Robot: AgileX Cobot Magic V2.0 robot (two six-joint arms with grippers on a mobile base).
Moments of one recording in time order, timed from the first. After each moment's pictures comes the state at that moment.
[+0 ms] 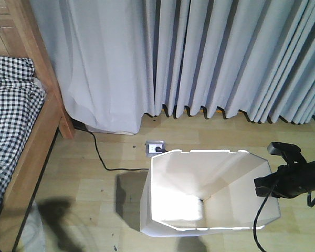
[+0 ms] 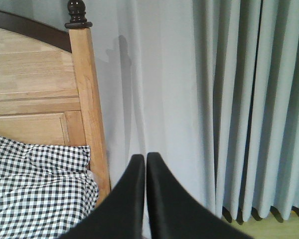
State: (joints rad) left arm 0.01 -0.01 0.03 0.03 0.08 0.00; right arm -0.33 2.17 -0.71 1.27 0.50 -1.63
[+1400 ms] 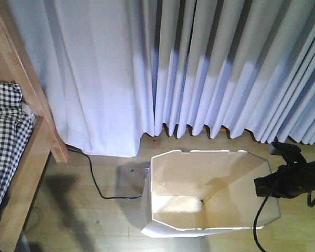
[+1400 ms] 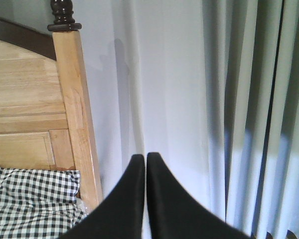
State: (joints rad) left arm 0.01 -0.01 0.03 0.03 0.08 0.00; right arm -0.33 2.17 -0.71 1.27 0.50 -1.63
